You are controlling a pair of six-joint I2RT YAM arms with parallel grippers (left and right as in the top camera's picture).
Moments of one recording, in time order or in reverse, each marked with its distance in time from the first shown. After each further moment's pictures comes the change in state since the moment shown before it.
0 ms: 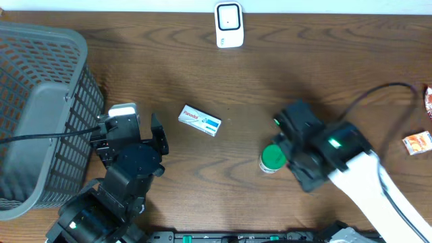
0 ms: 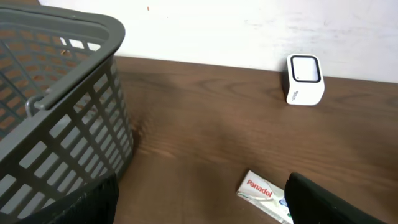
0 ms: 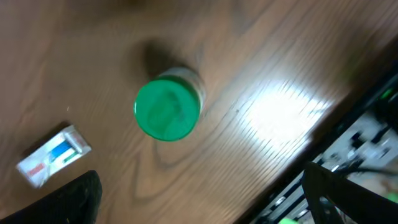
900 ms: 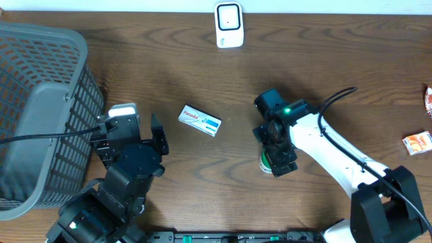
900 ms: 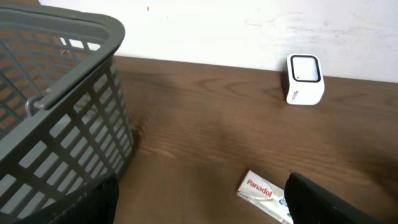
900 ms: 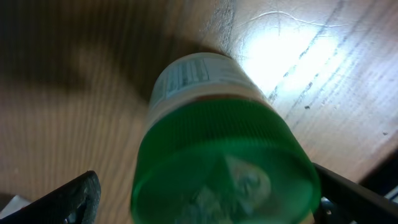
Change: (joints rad) left arm 0.000 0.000 0.000 0.000 0.000 0.000; right arm -0.088 0.372 -0.137 0.349 -0.204 0.060
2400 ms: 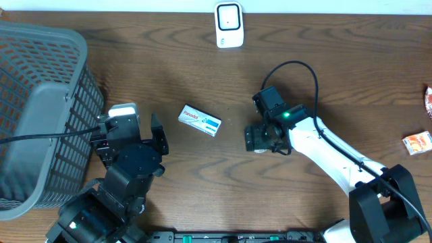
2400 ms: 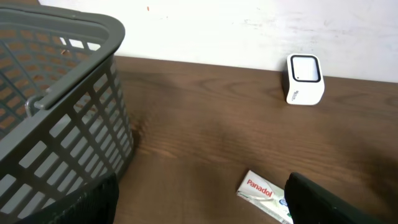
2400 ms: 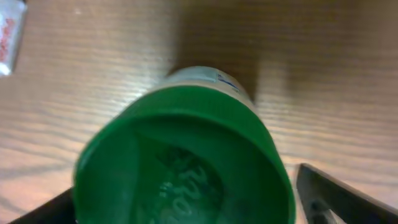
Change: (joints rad) left arm 0.000 0.000 0.000 0.000 0.000 0.000; right arm 0.000 0.002 -0.056 0.257 0.063 -1.289
